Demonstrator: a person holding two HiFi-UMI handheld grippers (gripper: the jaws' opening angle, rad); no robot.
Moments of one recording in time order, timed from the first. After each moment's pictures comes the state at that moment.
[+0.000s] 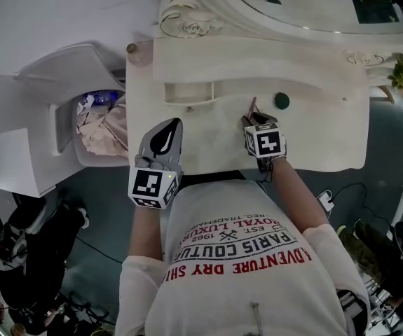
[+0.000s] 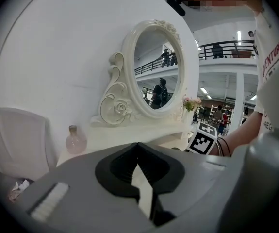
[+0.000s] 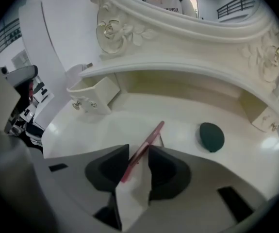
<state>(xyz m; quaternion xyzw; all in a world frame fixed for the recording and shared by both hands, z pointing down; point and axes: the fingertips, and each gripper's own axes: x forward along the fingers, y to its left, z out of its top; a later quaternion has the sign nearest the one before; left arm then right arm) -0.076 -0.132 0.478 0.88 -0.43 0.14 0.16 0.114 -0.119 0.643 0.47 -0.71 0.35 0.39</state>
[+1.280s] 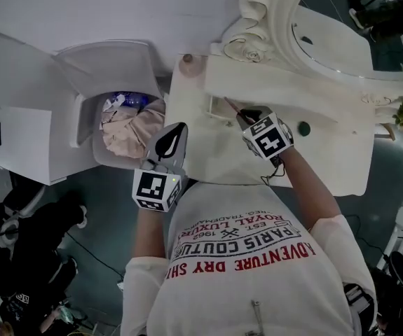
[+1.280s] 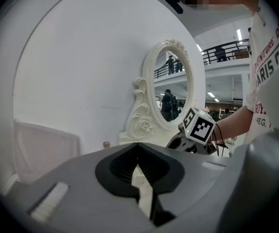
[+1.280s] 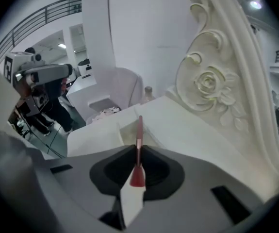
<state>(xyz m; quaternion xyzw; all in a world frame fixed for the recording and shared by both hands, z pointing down) -0.185 -0.140 0.425 0.86 -0.48 0.10 0.12 -0.048 -0.183 0.536 0.29 -0.84 0.16 0.44</state>
